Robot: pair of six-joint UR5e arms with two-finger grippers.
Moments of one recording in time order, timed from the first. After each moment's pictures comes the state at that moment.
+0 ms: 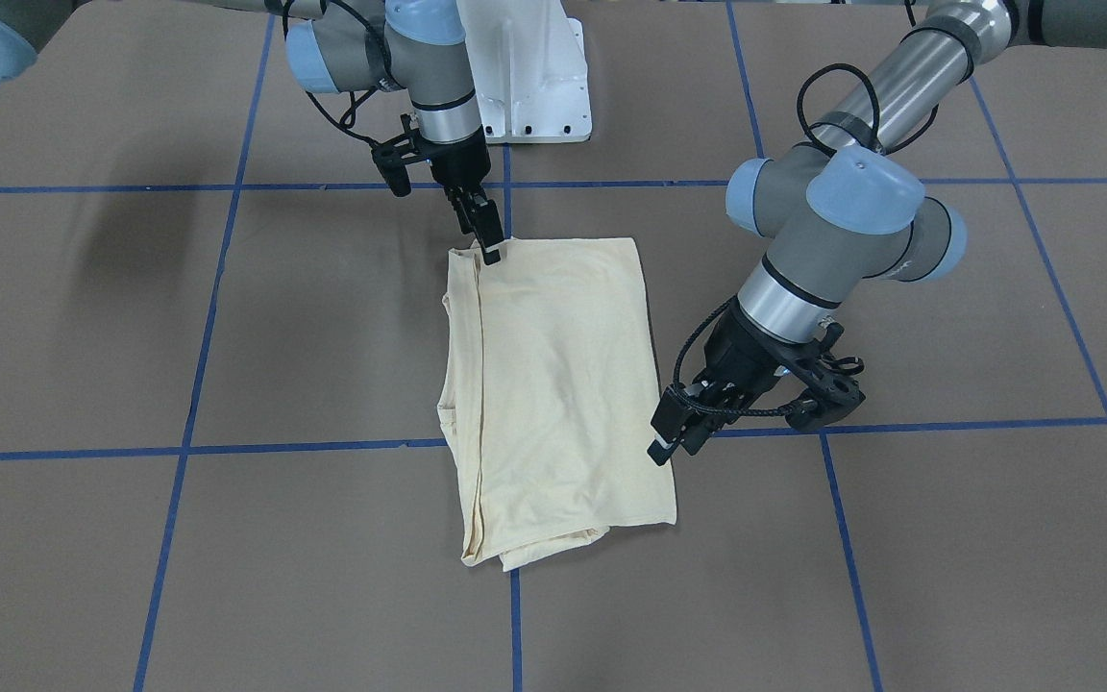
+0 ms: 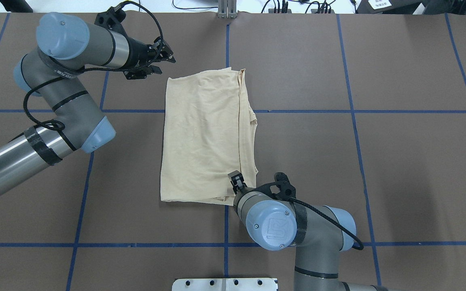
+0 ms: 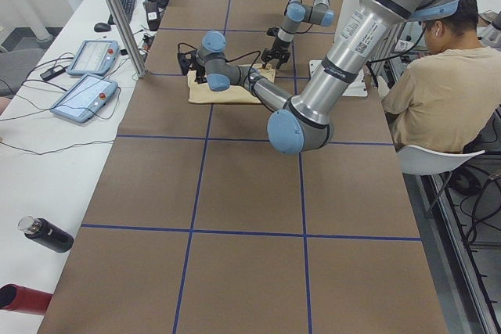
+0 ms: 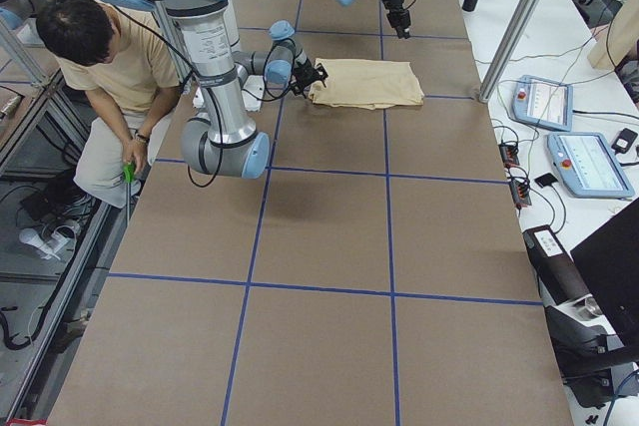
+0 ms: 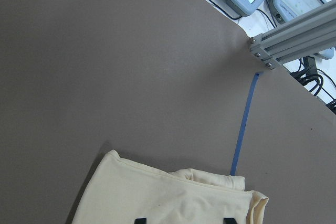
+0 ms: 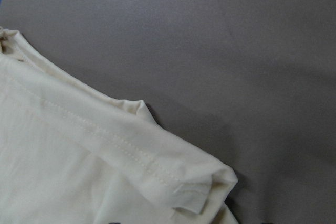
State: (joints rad) left arm -0.83 -2.20 -1.39 -2.37 -1.91 -1.67; right arm 0.20 -1.03 1.74 -1.33 1.38 2.57
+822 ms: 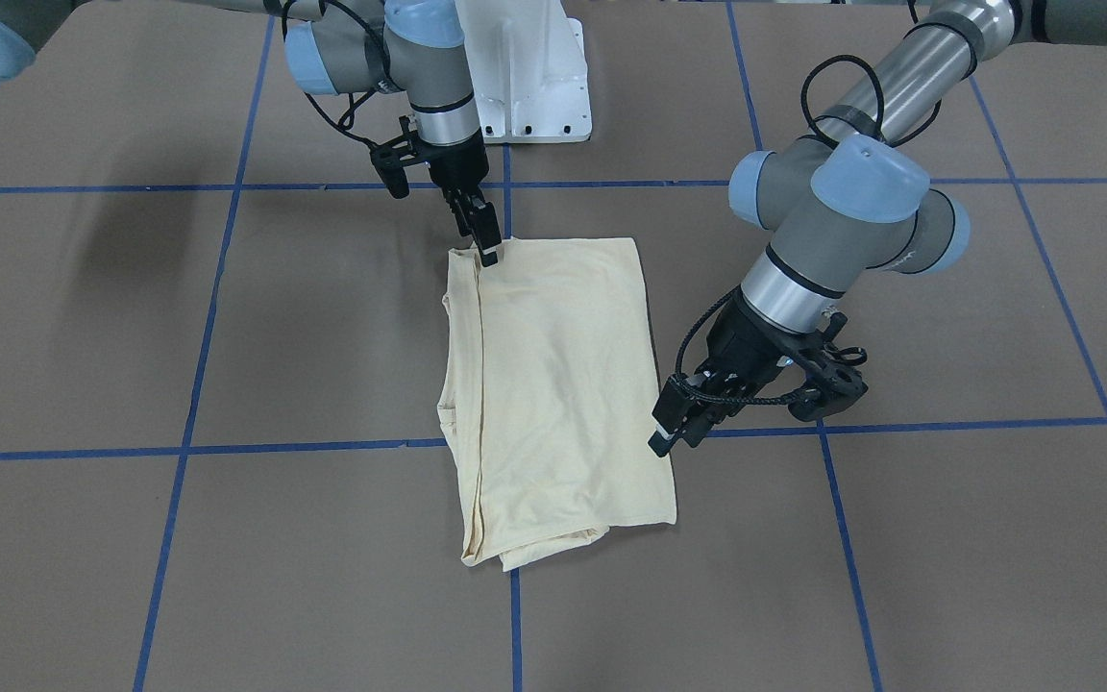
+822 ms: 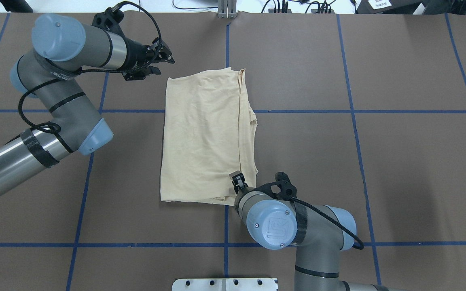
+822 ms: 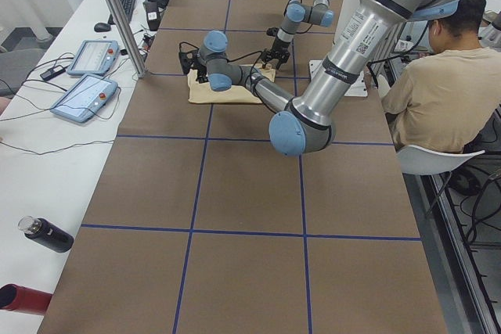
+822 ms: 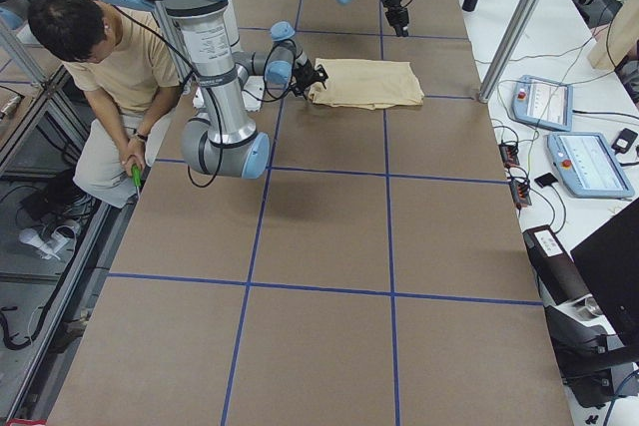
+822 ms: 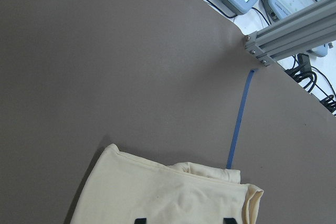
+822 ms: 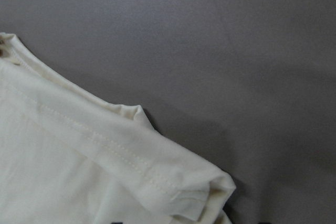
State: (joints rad) left arm -0.83 -2.19 -1.42 -2.37 -1.91 -1.67; right arm 0.21 -1.04 1.74 -1.33 1.38 2.57
